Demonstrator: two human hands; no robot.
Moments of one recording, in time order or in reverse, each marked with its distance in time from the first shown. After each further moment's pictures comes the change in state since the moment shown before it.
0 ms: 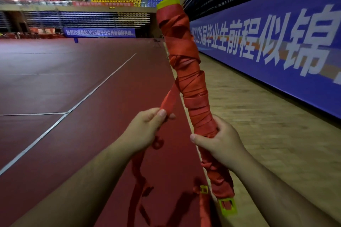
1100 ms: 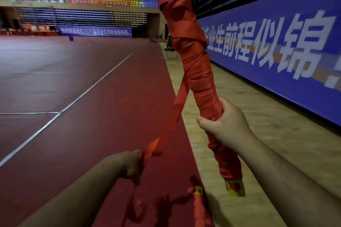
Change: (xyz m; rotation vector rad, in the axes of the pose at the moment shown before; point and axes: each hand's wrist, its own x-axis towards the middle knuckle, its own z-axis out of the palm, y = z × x) left_hand -0.005 -0.114 -0.029 0.950 -0.633 -0.568; right_hand 0.026 -0.026 -0.026 -0.254 0.135 -0.041
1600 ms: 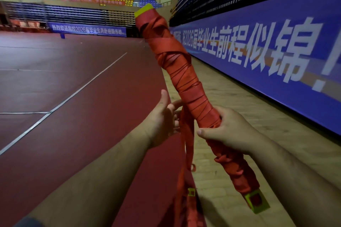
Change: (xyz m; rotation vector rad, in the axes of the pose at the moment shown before) left_hand -0.031 0.142 -0.072 -1.433 0.021 0.637; right_hand 0.003 -0.005 -0.030 0.006 -0.342 0.031
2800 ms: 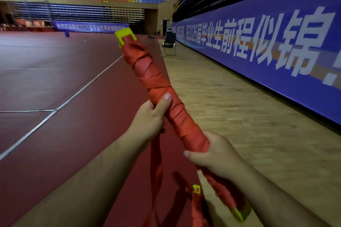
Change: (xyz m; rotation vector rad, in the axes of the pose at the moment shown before) left_hand -0.016 -0.001 -0.016 0.419 0.497 0.265; right_hand -0.004 0.062 0.071 0.065 0.058 0.056
